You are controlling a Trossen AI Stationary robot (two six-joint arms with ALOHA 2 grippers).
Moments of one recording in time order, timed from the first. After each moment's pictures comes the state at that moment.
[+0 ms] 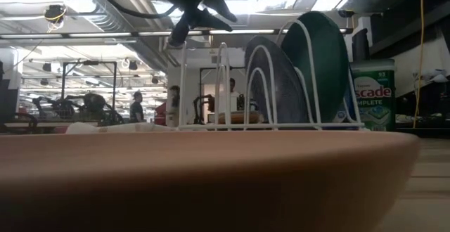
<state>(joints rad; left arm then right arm) -0.03 1.50 1.05 0.07 -0.55 1.56 0.26 1.34 1.28 -0.43 0.51 0.31</state>
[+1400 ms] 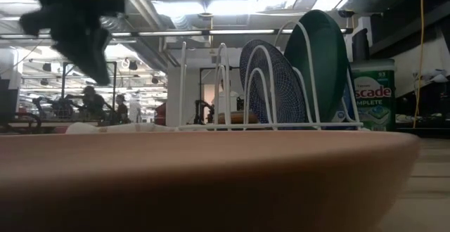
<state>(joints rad) -0.34 1.27 0.86 -0.89 -0.47 -0.46 0.26 1.36 1.28 -0.48 0.35 0.26</state>
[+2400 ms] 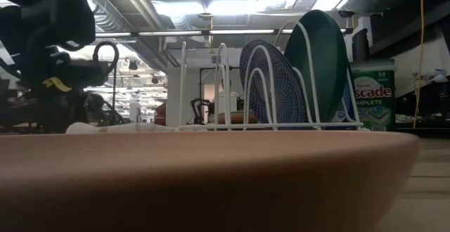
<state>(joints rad) -0.29 1.27 0.48 -0.65 -0.57 -0.39 0.26 1.36 1.28 -0.48 0.35 0.26</state>
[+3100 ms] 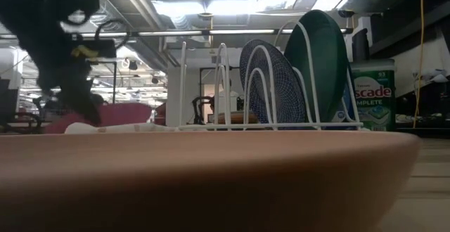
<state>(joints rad) -0.33 1.24 0.57 -0.65 -0.57 -0.77 0.26 1.36 1.28 -0.48 0.40 0.24</state>
